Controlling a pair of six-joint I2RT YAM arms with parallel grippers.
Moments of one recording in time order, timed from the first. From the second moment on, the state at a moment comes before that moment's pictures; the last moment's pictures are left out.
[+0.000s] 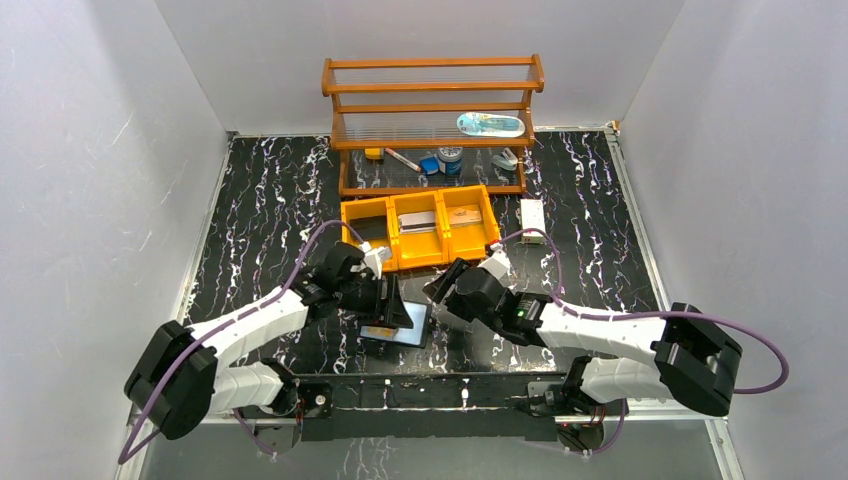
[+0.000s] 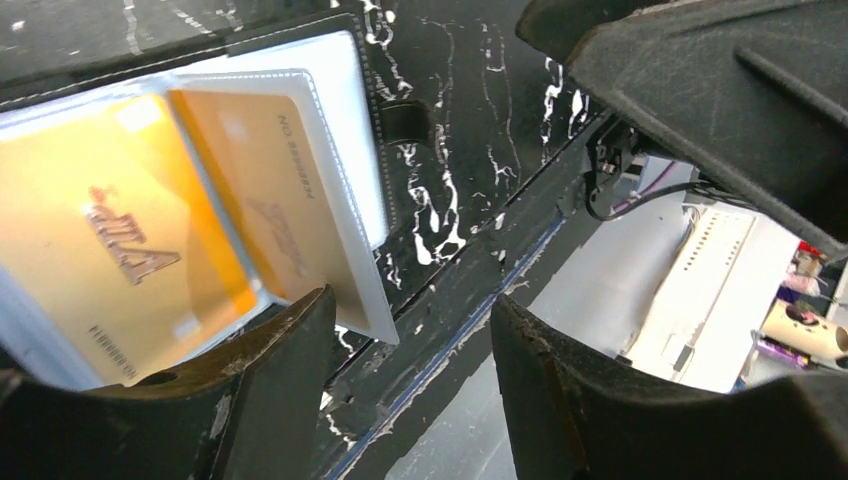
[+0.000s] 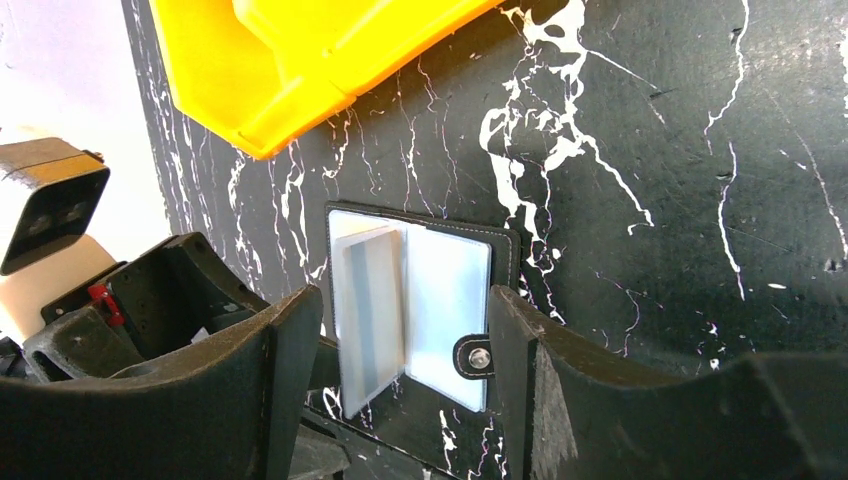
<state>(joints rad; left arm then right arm) -0.65 1.16 0.54 -0.25 0.54 -0.65 1.09 1.21 0.56 -0.02 0.37 1.31</state>
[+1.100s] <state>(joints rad) -0.72 1.14 0.61 -0.46 0.13 -0.71 1.06 1.49 0.66 0.11 0.09 1.18</state>
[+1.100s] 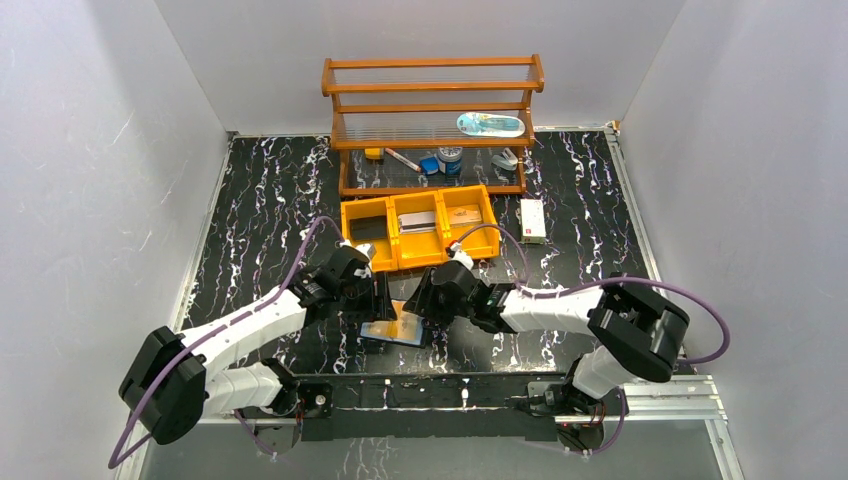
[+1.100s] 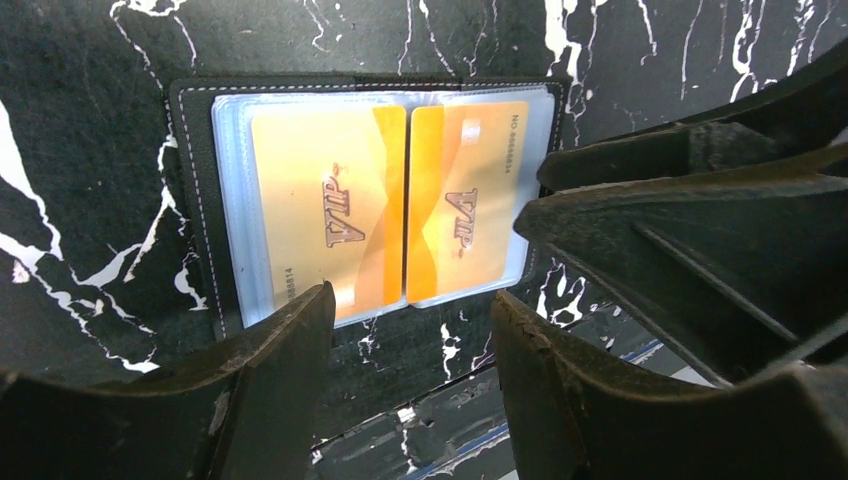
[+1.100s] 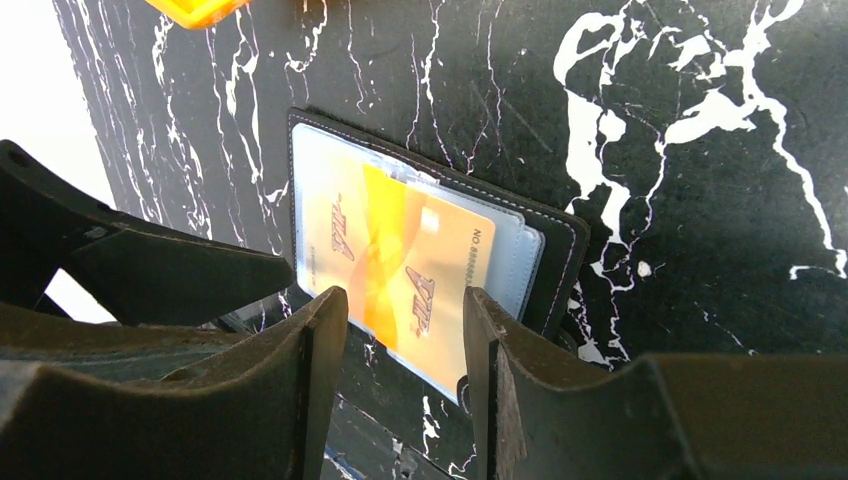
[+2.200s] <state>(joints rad) -0.71 1.26 0.49 -0.14 0.25 -0.83 0.99 1.55 0.53 0.35 0.01 1.33</state>
